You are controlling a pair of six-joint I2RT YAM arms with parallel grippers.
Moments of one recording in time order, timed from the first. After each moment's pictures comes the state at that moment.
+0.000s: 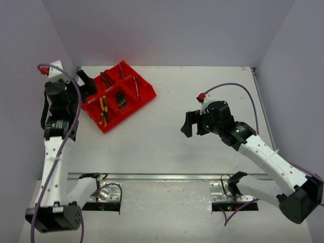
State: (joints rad) left arm 0.14 0.97 1.08 -0.30 -0.08 -0.28; right arm 0.58 1.03 0.83 -0.44 -0.09 0.32
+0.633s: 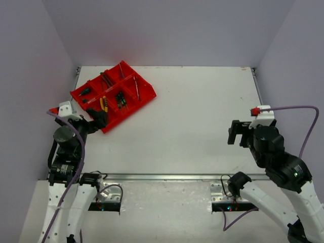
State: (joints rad) left arm -0.02 0.43 0.70 -0.41 -0.13 -0.31; right arm 0.58 0.55 1.01 -0.95 0.57 0.21
